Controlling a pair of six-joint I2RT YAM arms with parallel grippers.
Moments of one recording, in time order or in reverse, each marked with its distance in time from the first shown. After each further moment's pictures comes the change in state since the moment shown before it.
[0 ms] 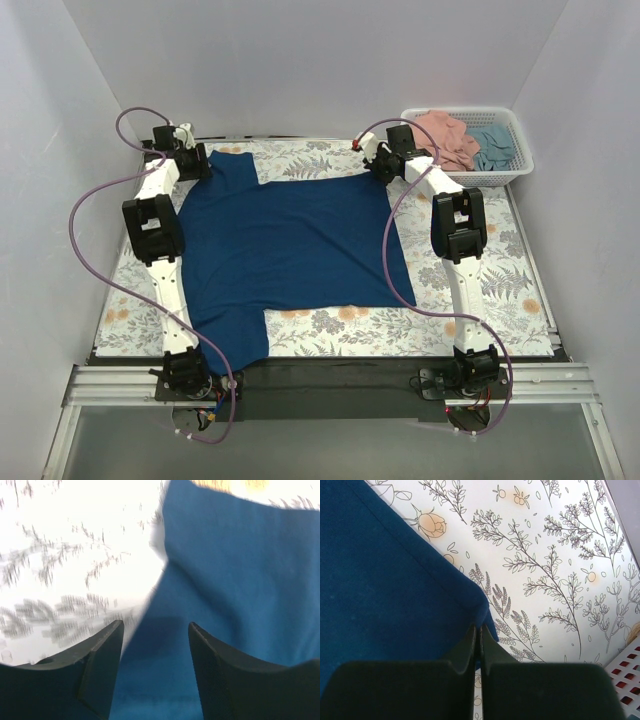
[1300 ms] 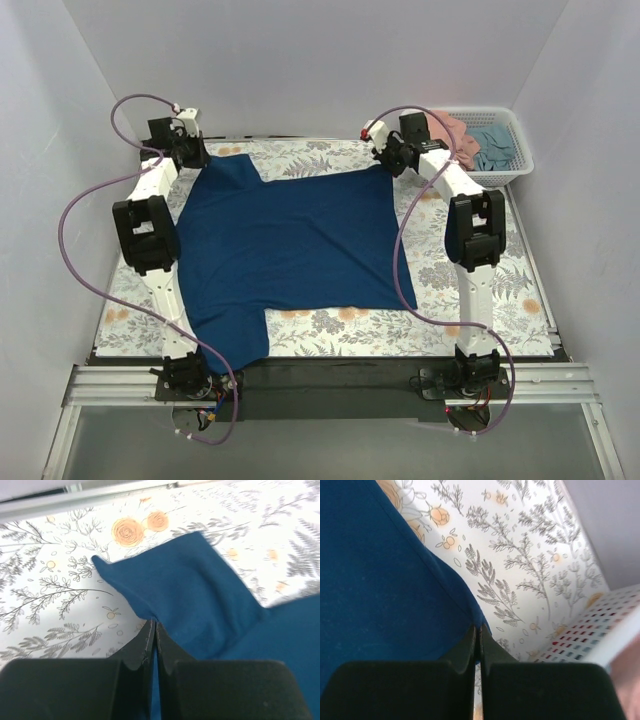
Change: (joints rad) left arm -0.027 -0.198 -0.212 0.201 0.154 0.141; right arm -0.020 -0.190 -0.124 -0.043 -0.022 -0.021
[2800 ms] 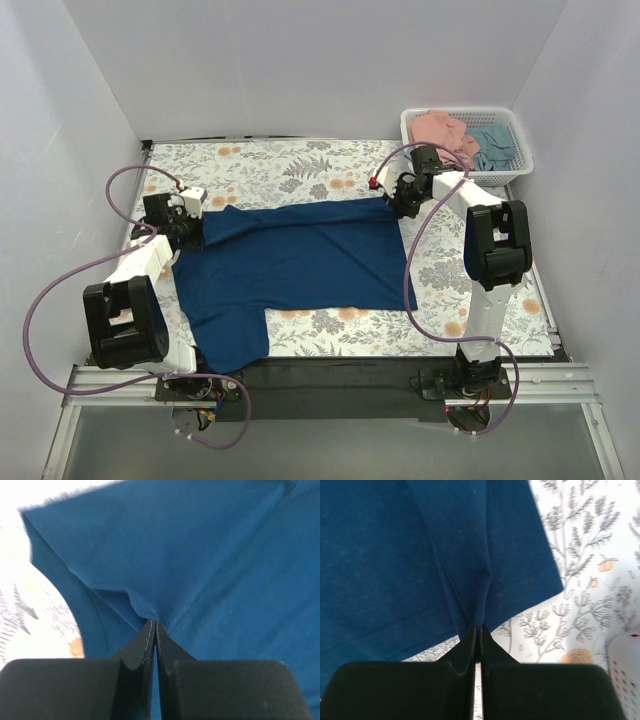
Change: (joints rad) left arm 0.029 -0.872 -1.084 0.004 -0.099 0.188; right arm -0.030 -0.281 -0.457 -0.135 -0.120 -0.288
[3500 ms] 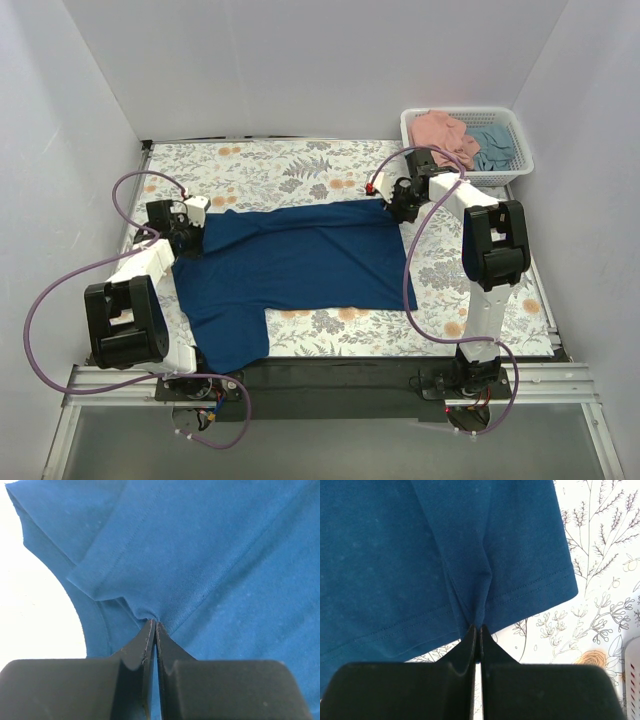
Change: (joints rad) left arm 0.000 -0.002 -0.079 0.002 -0.050 0.078; right arm 0.024 0.000 -0.023 -0.042 0.037 -0.018
